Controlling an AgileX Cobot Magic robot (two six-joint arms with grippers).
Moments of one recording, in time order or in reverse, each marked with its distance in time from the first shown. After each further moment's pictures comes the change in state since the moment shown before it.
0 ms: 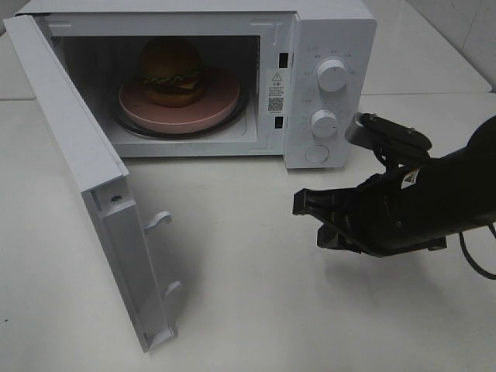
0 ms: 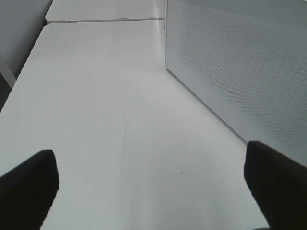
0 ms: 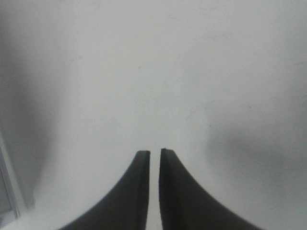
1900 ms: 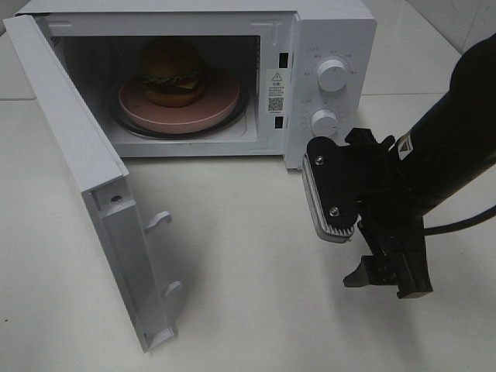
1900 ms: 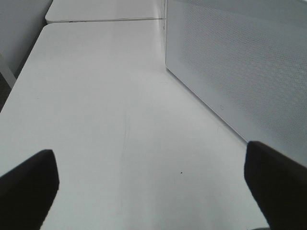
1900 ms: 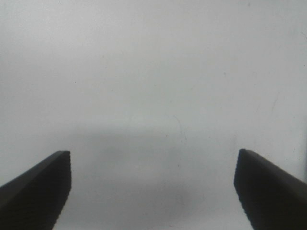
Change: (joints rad) left arm 0.000 0.000 0.000 0.000 0.000 0.000; right arm 0.000 -0.008 -0.205 -0.357 0.434 -1.365
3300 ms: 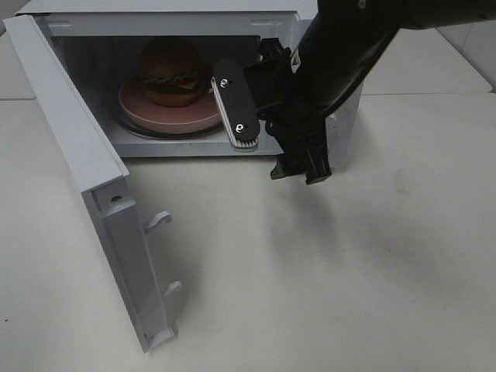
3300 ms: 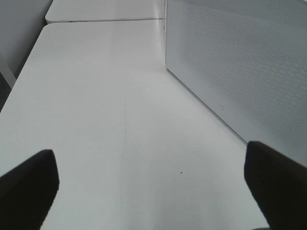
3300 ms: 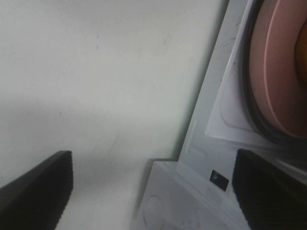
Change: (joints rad) left arm 0.000 0.000 0.000 0.000 0.000 0.000; right arm 0.092 0.292 -0.496 -0.265 0.032 0.033
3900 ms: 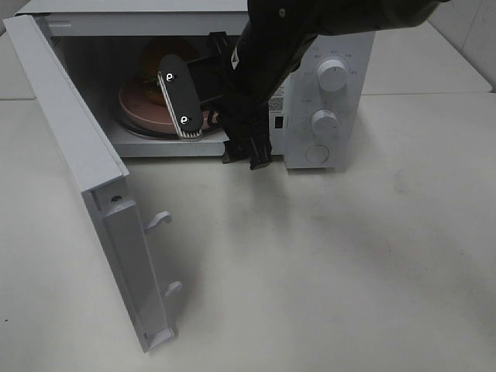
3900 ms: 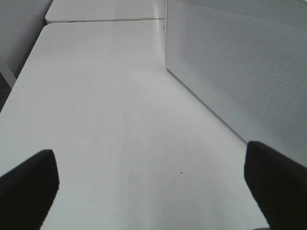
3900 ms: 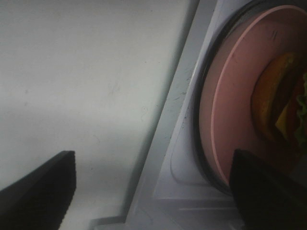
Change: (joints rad) left arm 0.000 0.000 0.000 0.000 0.000 0.000; right arm 0.047 0.207 -0.248 -0.009 -0.029 0.000
